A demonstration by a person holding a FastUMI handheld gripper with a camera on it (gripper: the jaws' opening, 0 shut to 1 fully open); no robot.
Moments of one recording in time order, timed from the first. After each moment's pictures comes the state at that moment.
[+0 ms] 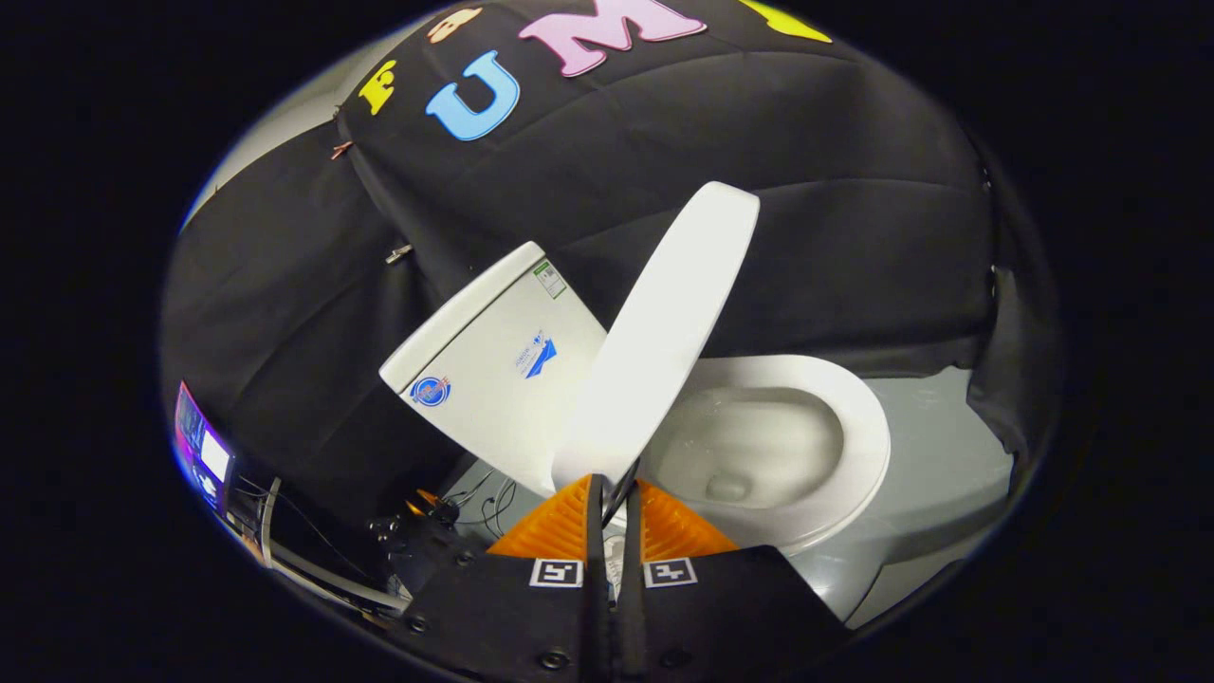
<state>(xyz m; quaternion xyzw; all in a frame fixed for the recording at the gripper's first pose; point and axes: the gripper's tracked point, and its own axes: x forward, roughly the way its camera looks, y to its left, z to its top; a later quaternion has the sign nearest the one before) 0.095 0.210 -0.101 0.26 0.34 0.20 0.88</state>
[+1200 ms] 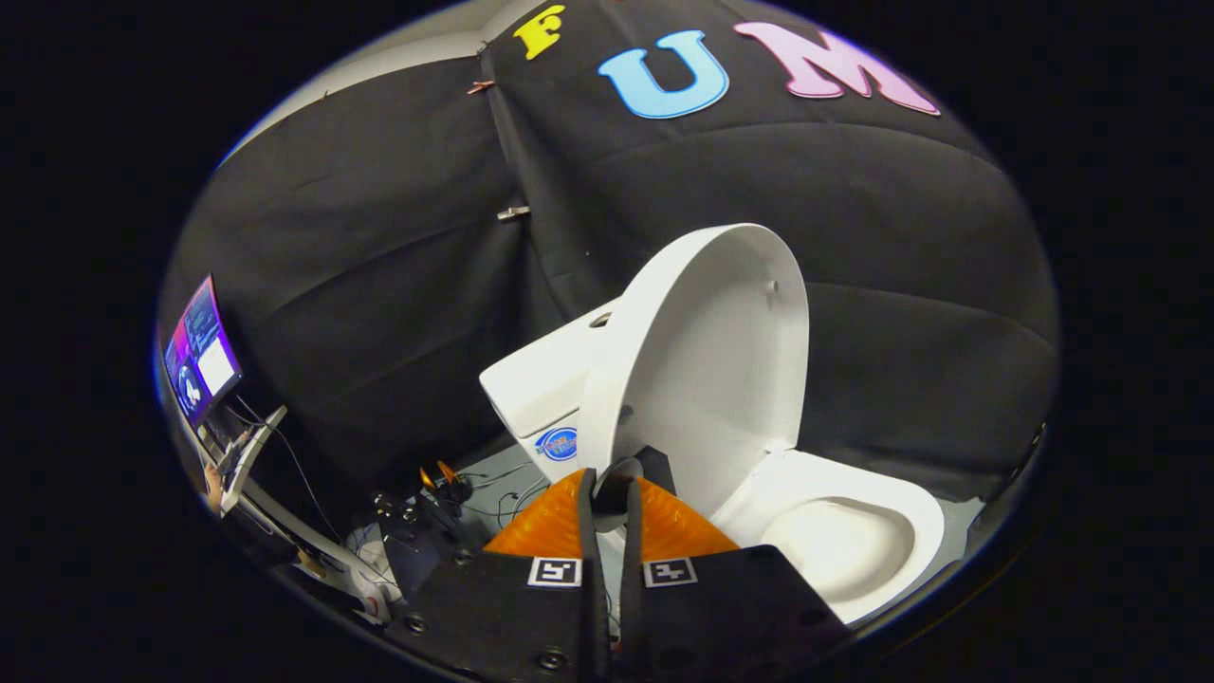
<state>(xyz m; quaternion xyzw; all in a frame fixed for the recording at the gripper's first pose) 0.148 0.404 -0.009 0.14 0.27 0.33 0.89</state>
